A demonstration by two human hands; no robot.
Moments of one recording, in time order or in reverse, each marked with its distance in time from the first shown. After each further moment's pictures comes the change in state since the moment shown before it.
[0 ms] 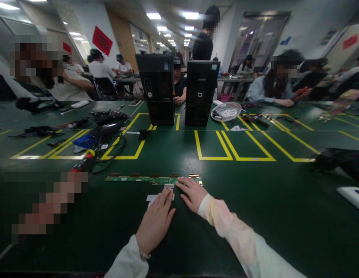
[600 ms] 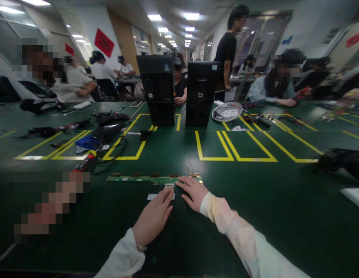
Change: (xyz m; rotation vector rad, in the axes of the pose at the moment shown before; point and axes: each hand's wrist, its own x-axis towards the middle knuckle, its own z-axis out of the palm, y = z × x) left_hand 0.007 -0.014 -0.011 -0.037 -0.058 0.051; right_hand 0.003 0.006 -0.005 0.019 -0.041 -0.018
